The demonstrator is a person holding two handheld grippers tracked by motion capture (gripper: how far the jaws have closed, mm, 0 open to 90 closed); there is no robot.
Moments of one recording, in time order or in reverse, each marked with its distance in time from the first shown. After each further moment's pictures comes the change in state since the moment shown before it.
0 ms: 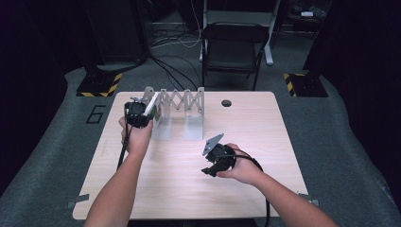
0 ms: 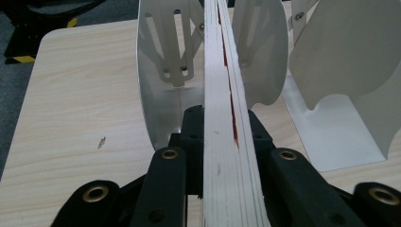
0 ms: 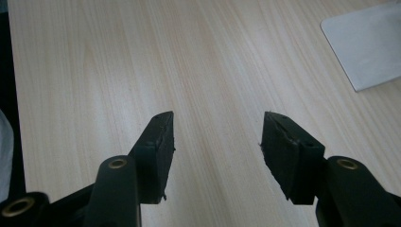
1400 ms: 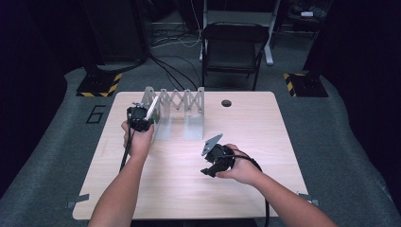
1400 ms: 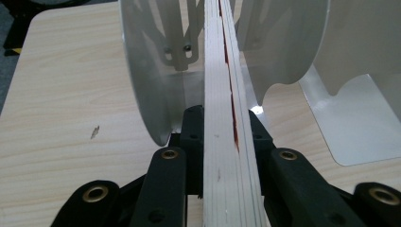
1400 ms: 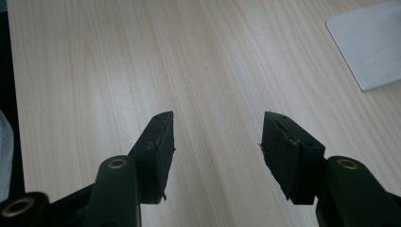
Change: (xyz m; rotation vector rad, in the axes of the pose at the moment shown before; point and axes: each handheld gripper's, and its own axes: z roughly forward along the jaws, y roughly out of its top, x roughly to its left) left arm 0.004 -0.019 0.024 0.027 0.009 -0.004; right arm 0.000 0.000 0.005 0.007 0.012 0.009
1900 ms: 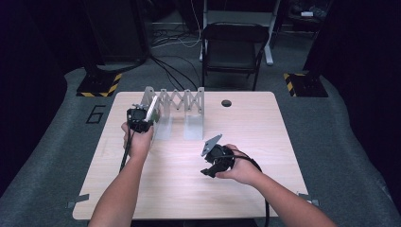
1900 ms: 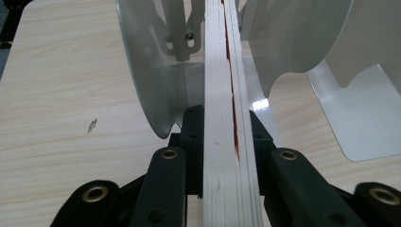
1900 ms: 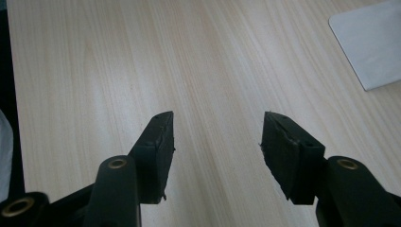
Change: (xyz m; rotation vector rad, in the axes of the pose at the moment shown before) left arm 0.002 -0.003 0.008 0.023 0.000 0.010; right arm 0.000 0.000 0.001 0.006 -0.001 -0.007
